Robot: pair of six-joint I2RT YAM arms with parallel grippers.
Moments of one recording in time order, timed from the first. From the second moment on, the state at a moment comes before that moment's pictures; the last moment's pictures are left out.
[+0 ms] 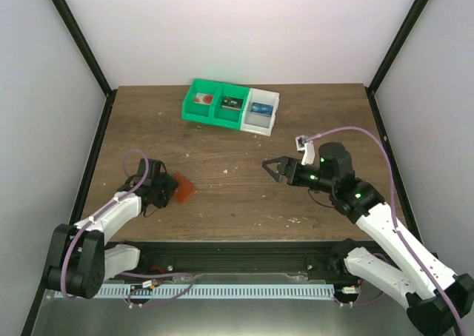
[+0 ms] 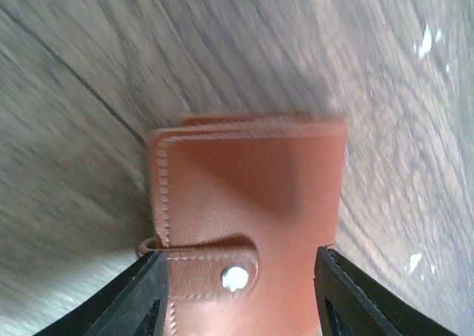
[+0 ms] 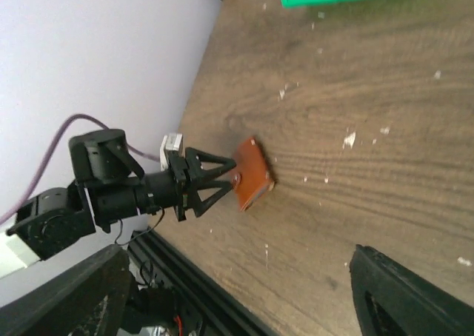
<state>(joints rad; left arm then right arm) -0.19 1.18 0.47 -0.30 0.12 -1.15 0.54 0.81 0.81 -0.41 -0.41 0.73</state>
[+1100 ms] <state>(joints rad) -0.15 1.12 0.34 -0.17 -0.01 -1.09 0.72 1.76 1.04 0.09 -0.53 0.61</state>
